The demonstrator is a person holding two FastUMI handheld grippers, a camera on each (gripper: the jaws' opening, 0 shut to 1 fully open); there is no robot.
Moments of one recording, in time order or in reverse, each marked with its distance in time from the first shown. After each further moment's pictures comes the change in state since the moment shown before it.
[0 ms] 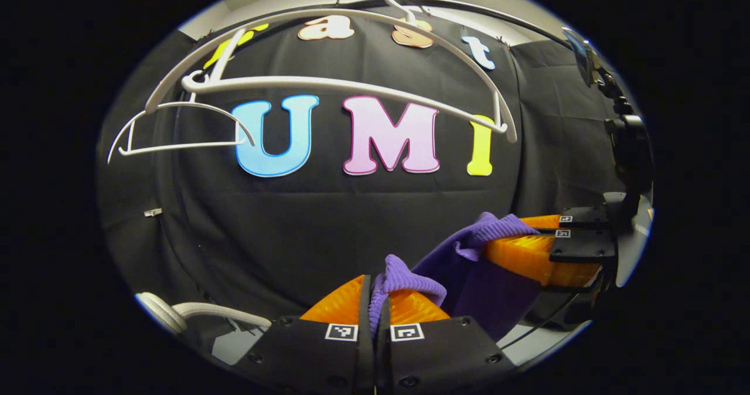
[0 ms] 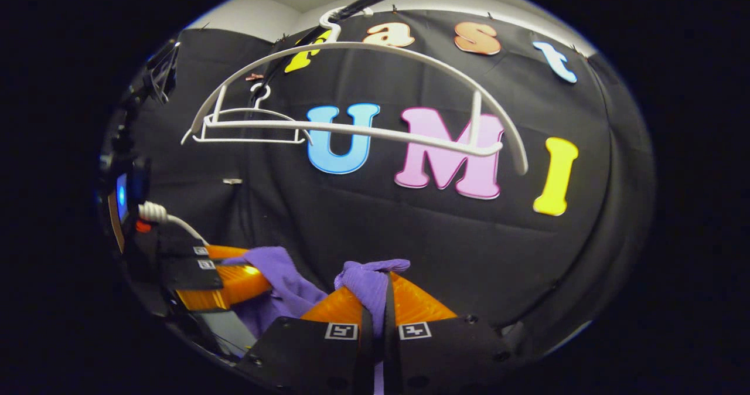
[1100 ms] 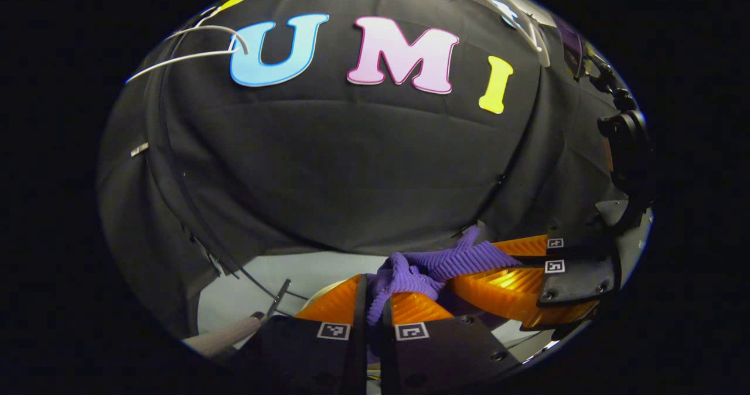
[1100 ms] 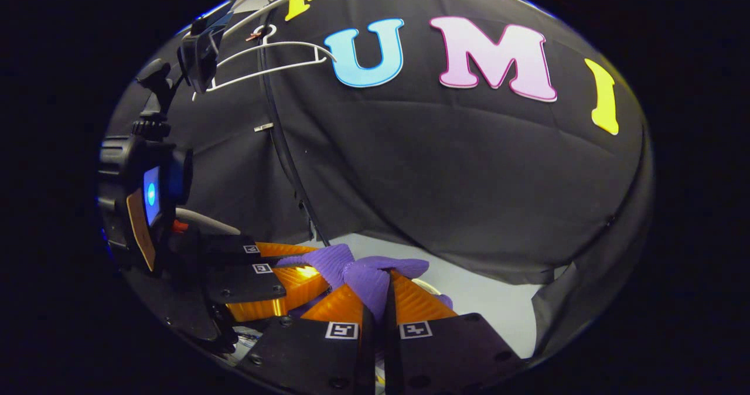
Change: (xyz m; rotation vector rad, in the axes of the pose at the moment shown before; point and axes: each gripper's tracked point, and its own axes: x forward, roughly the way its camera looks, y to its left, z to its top) left arm 0.013 0.004 -0.123 -0.143 0.388 -0.030; right arm 0.016 0.068 -0.125 0.061 0.439 0.126
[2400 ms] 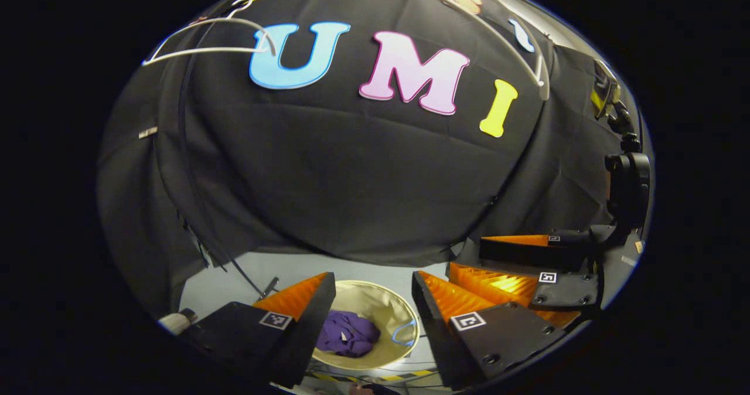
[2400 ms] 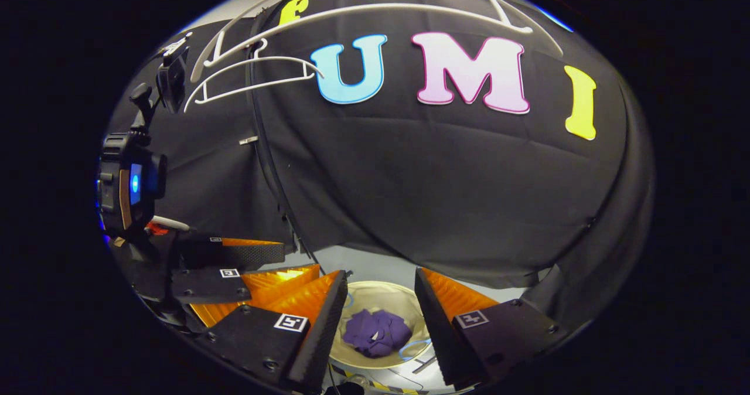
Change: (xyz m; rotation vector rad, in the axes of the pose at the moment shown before) left arm -0.050 0.000 0.035 -0.039 -0.139 -0.022; right arm -0.042 -0.022 0.037 -0.010 -0.149 -0.126
